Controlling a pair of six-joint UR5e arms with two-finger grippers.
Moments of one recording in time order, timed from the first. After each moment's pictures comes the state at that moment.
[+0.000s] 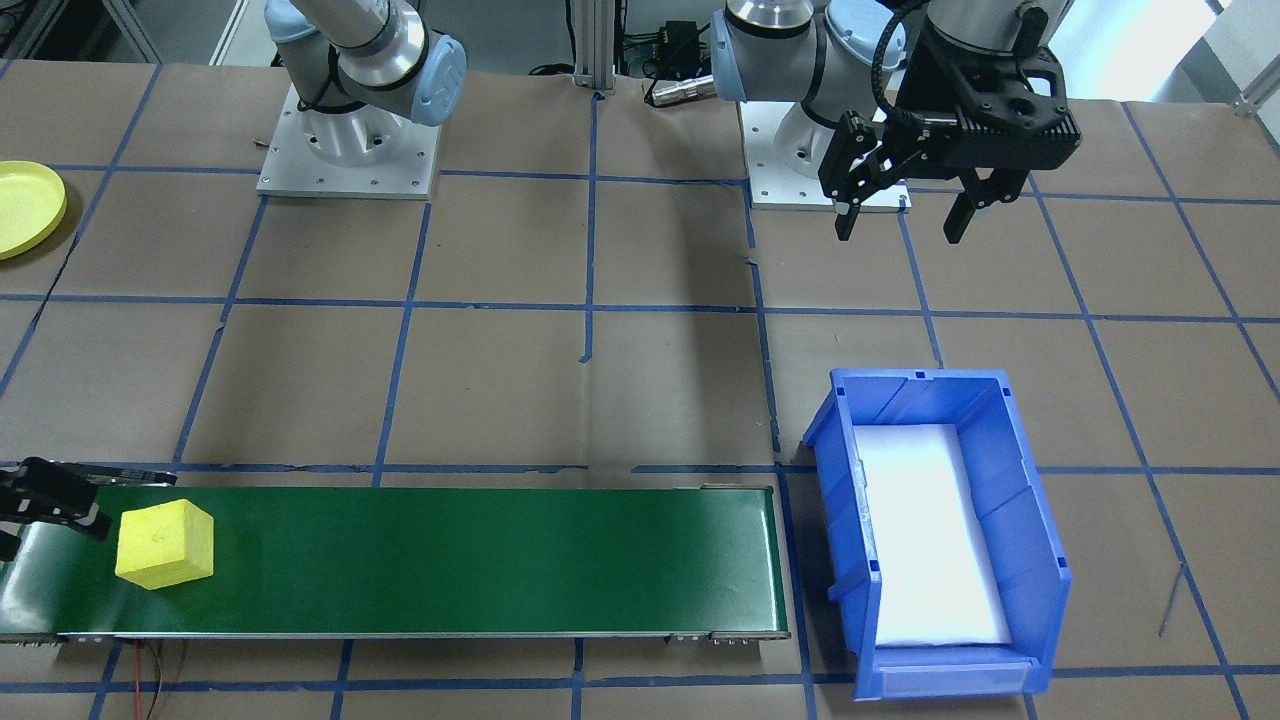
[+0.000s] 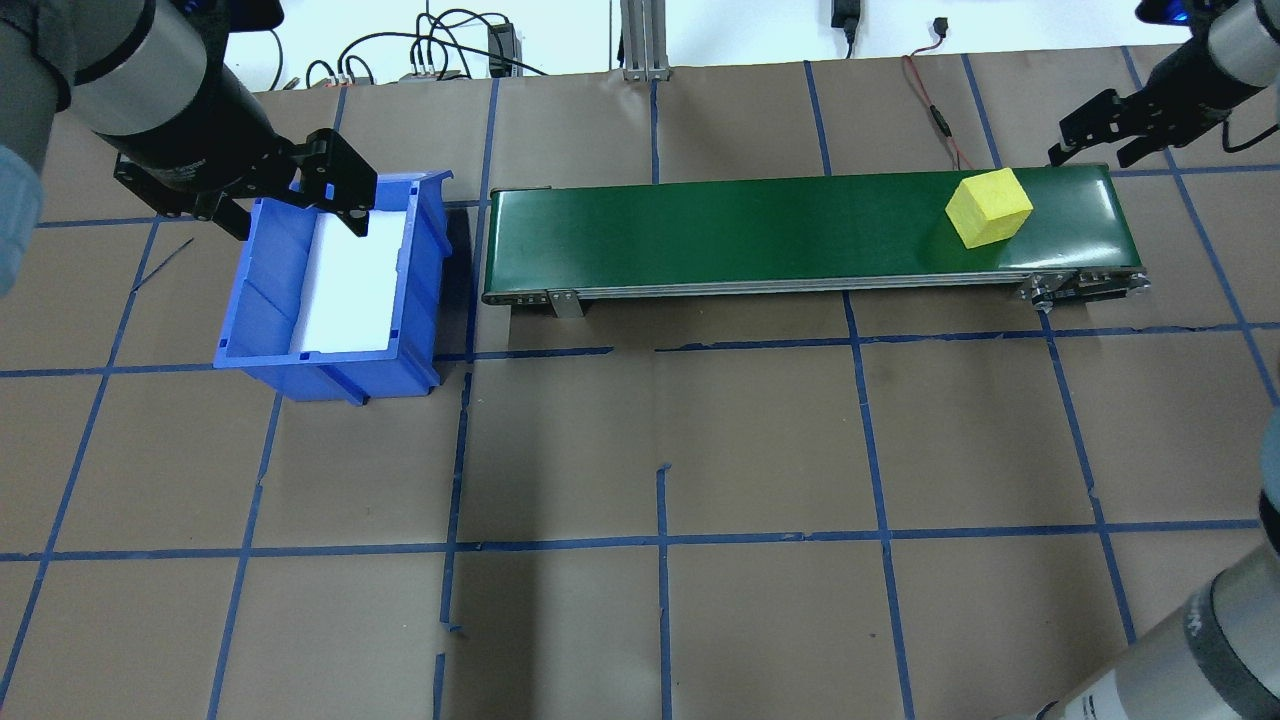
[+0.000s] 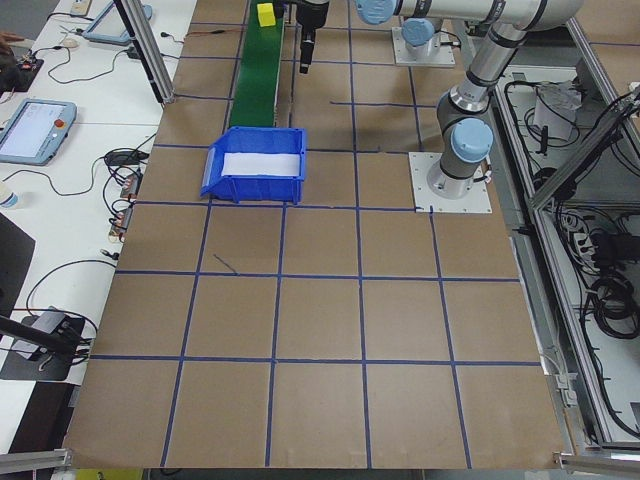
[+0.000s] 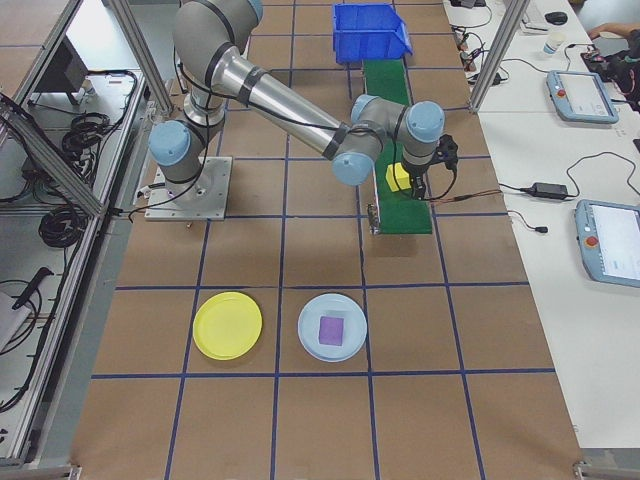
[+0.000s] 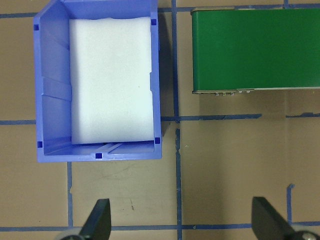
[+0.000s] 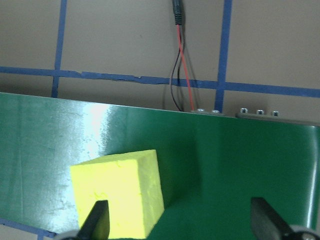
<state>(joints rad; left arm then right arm) -1.54 -1.47 -1.62 -1.47 1.58 0.04 1.15 -1.11 1.47 -1.96 -1.28 -0.55</state>
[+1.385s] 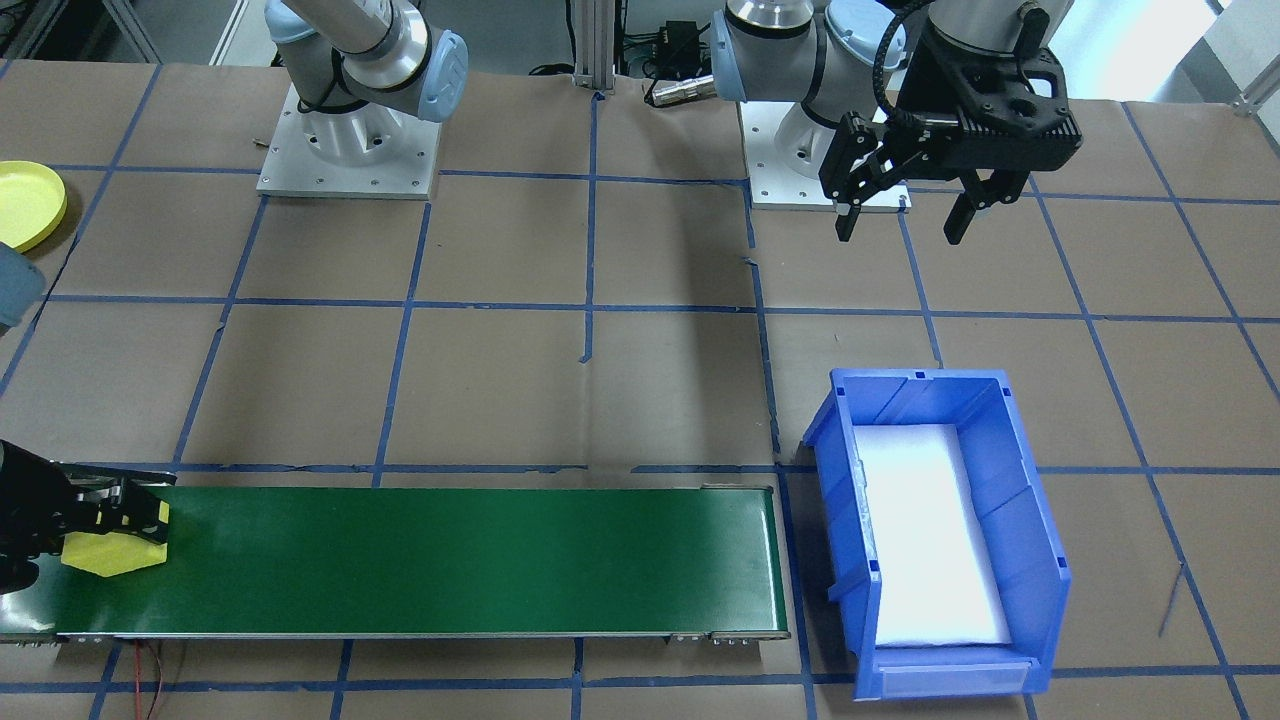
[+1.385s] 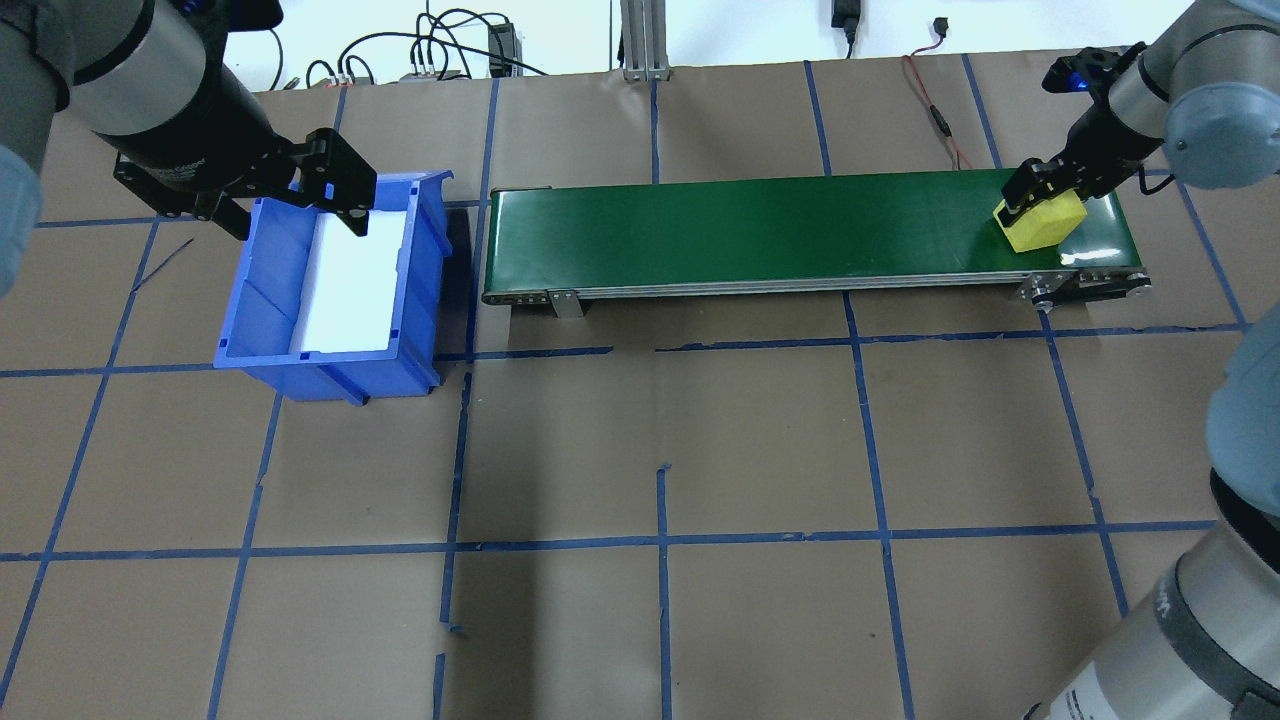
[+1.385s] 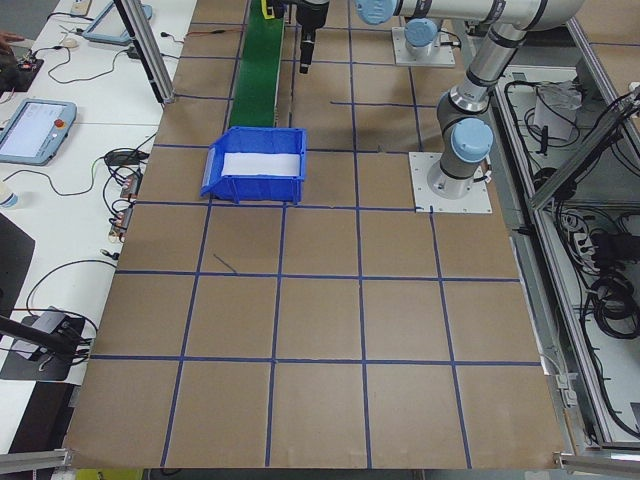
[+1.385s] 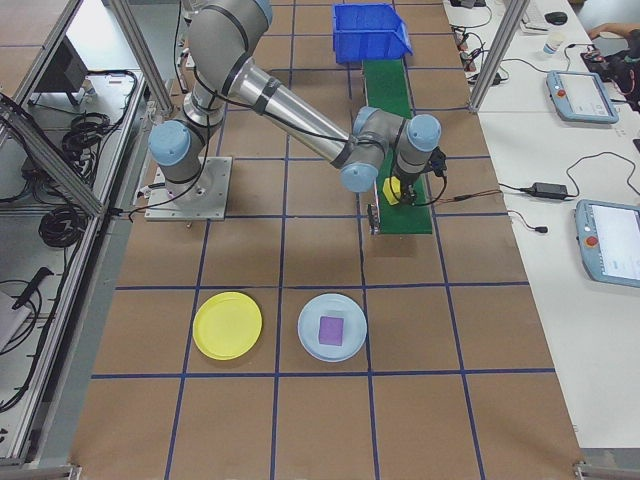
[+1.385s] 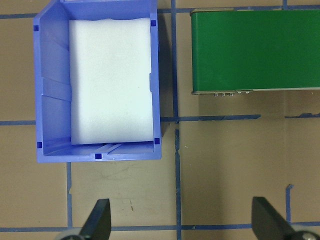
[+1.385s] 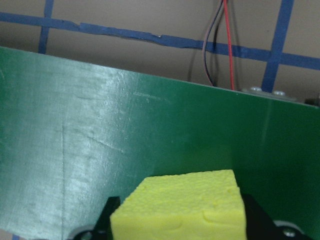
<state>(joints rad) -1.54 -1.47 -1.62 -1.47 1.58 0.04 1.18 -1.06 1.51 -2.00 -1.41 -0.60</state>
